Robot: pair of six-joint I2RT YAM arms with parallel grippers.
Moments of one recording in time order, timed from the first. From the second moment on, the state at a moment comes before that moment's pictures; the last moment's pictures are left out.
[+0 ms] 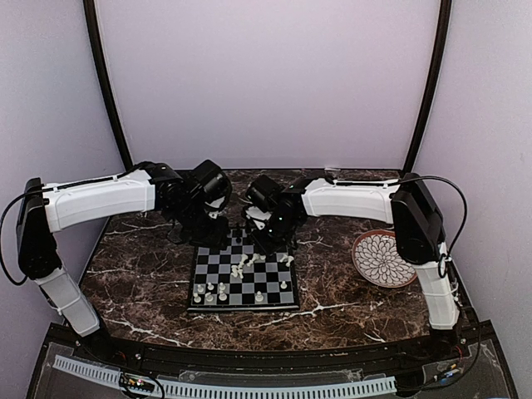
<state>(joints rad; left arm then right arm) -0.81 1.65 1.36 -0.92 -0.03 -0.55 0.93 2.22 1.83 -0.80 -0.06 0.20</state>
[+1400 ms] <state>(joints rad) -0.81 1.67 1.37 -0.92 -0.02 -0.53 0.98 1.98 1.61 -0.80 -0.07 0.22</state>
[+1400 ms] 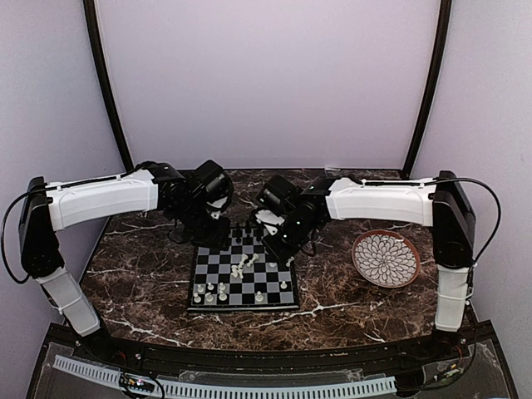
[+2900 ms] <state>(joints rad) -0.81 1.69 1.37 -0.91 -0.01 -0.54 1.04 2.03 1.57 -0.82 -0.13 0.21</state>
